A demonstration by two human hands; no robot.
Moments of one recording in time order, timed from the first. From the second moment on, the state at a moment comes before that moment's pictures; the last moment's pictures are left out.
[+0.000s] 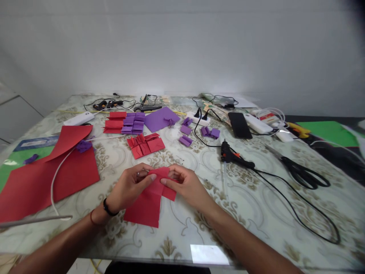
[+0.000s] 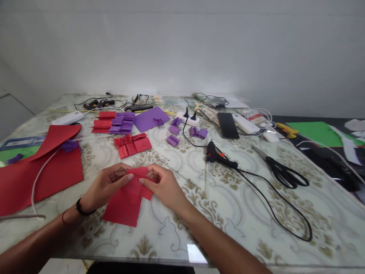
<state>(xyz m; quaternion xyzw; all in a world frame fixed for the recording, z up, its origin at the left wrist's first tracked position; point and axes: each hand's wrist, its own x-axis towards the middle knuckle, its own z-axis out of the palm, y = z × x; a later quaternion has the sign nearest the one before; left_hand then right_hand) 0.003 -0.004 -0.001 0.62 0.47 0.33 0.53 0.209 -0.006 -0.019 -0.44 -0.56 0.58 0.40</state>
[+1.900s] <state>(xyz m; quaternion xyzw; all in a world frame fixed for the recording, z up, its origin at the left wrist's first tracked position) 0.000 -0.007 0.005 0.67 0.45 0.33 0.49 0.206 -0.015 -0.008 -0.45 -0.64 0.46 0.41</state>
